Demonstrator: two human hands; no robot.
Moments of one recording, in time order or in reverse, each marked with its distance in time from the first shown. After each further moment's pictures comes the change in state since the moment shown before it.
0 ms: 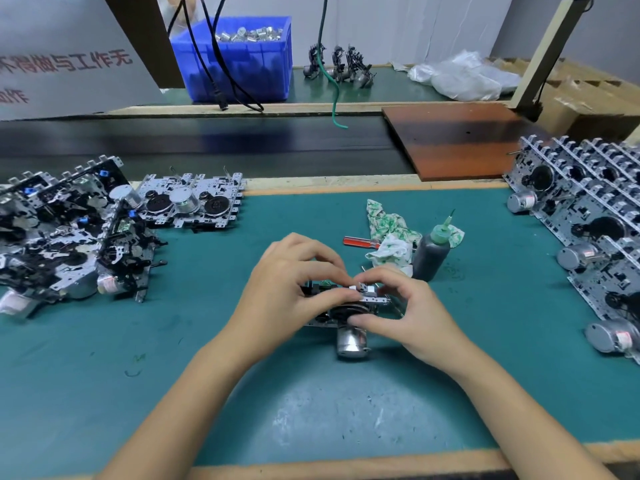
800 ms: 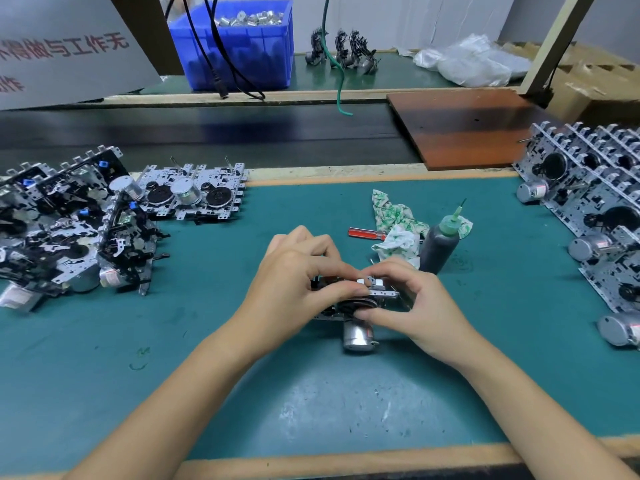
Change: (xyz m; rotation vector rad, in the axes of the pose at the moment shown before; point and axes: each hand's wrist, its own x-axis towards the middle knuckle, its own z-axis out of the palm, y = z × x) left_hand 0.001 0.000 0.000 -0.014 -0.077 -0.055; right_hand 0.001 0.001 0.000 0.073 0.015 0.010
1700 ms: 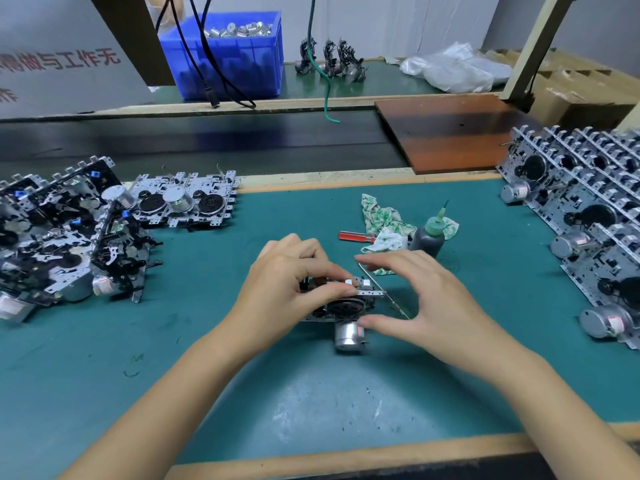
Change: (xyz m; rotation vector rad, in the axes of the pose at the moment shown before) left_hand -0.001 0.001 0.000 -0.005 -0.013 -0.023; right_hand -0.015 -0.030 -0.019 -0.616 -0.016 -0.084
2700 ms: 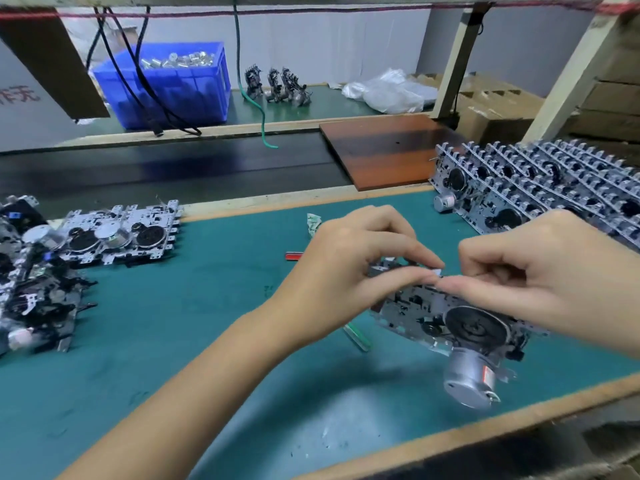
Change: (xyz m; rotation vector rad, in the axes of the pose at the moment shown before) left_hand 0.061 0.089 0.031 -0.172 -0.036 0.454; right_hand -0.042 -0.015 -0.137 -0.426 0.024 -0.166
